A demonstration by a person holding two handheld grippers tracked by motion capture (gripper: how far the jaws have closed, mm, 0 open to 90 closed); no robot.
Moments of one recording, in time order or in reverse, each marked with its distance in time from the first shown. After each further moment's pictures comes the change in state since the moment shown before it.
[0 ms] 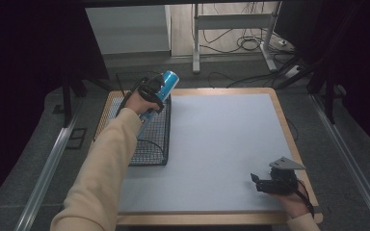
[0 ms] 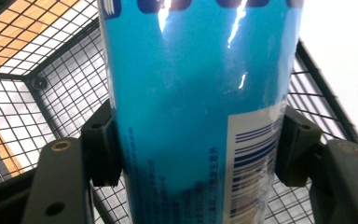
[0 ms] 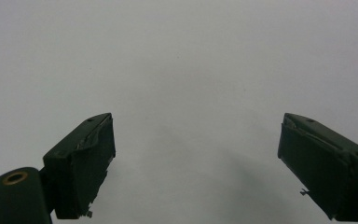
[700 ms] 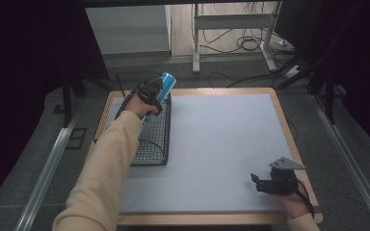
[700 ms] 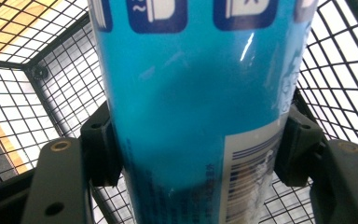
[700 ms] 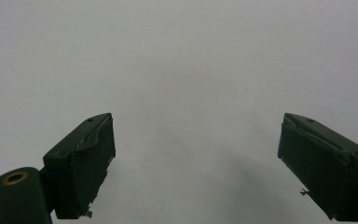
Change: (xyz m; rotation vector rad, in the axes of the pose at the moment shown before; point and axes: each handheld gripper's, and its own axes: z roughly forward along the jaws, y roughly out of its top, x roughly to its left) left arm 0.002 -0.004 0.015 0.025 0.039 -0.006; right arm 0.000 0.000 0.000 0.001 -0.001 0.001
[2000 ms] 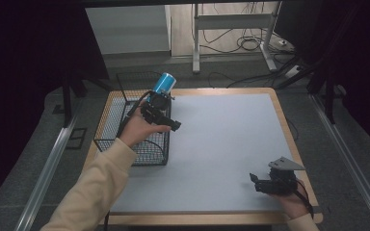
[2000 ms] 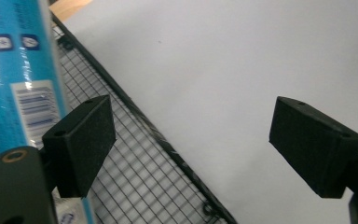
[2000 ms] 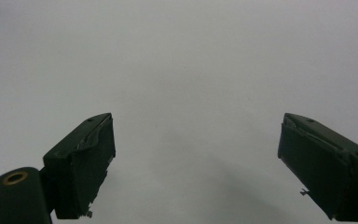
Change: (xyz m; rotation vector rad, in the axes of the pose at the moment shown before) left arm -0.095 -0.079 -0.103 -0.393 -0.198 0.137; right arm 0.006 0.005 -0.005 -0.019 -0.004 -0.011
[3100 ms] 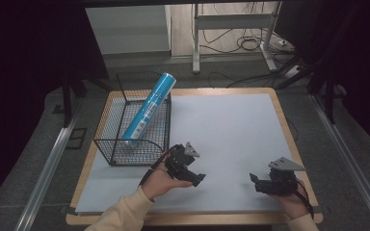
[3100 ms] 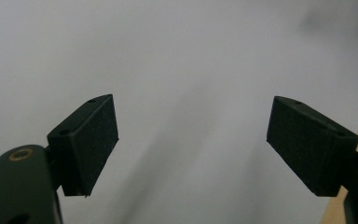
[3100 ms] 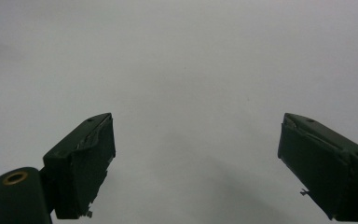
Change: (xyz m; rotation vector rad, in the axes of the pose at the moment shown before) left arm -0.109 -0.087 0.071 -0.036 -0.205 0.121; right arm 0.001 0.000 -0.001 -0.005 -0.003 -0.007
